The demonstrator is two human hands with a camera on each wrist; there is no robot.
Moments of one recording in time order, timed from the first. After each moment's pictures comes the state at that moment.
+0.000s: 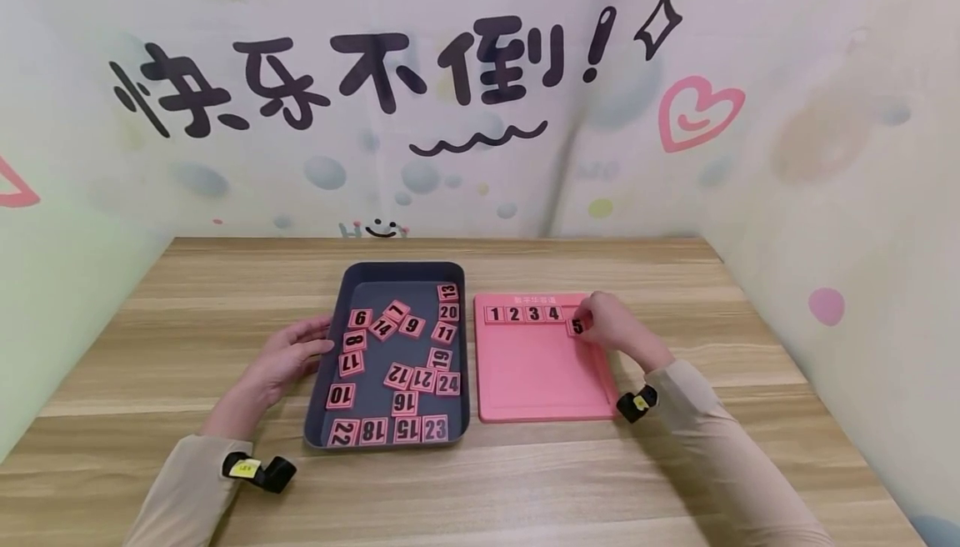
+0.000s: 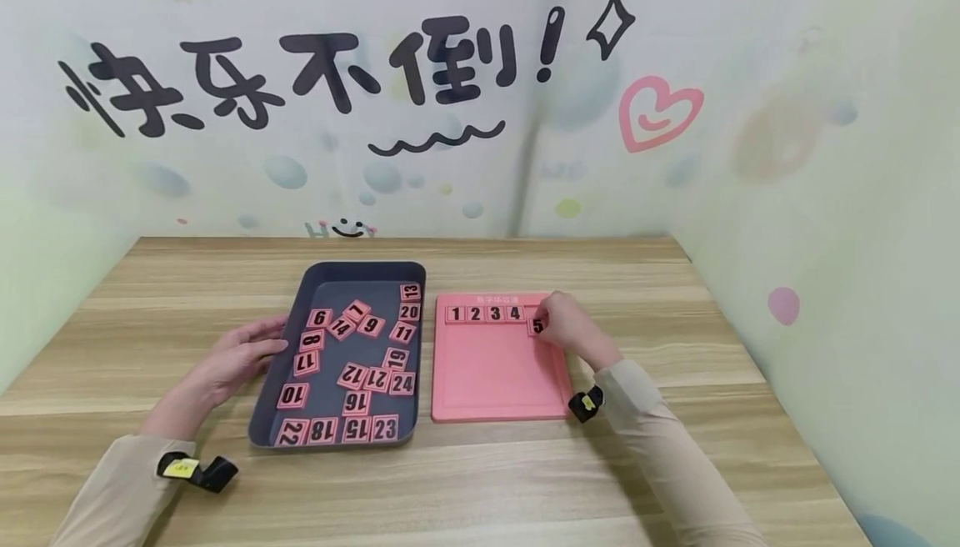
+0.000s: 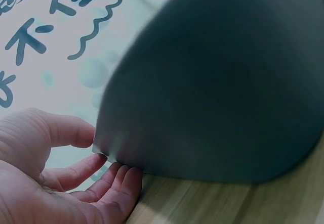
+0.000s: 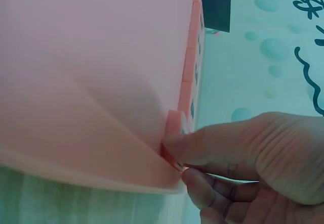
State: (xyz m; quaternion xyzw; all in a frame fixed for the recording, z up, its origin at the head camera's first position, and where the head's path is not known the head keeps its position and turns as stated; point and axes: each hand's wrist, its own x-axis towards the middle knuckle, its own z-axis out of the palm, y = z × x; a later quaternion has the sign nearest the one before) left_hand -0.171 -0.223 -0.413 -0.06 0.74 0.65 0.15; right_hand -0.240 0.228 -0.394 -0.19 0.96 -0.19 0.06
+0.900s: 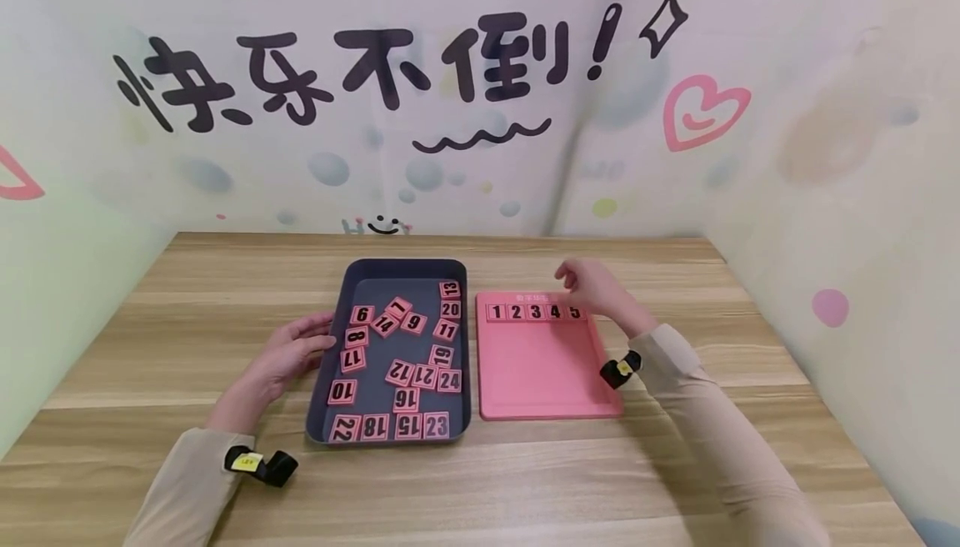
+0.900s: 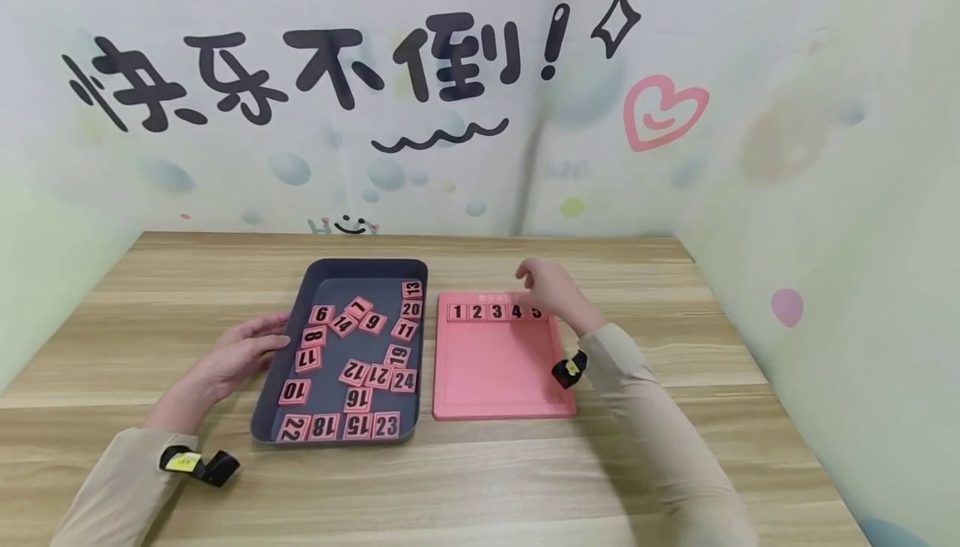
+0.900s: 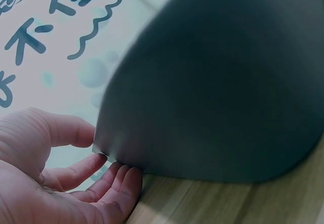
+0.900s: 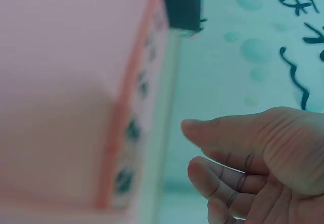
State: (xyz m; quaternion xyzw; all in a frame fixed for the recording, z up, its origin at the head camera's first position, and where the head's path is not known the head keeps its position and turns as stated) left_hand -0.170 -0.223 -0.412 -0.05 0.74 0.65 0.15; right_hand -0.268 0.205 -0.370 -0.21 0.95 -0.24 0.04
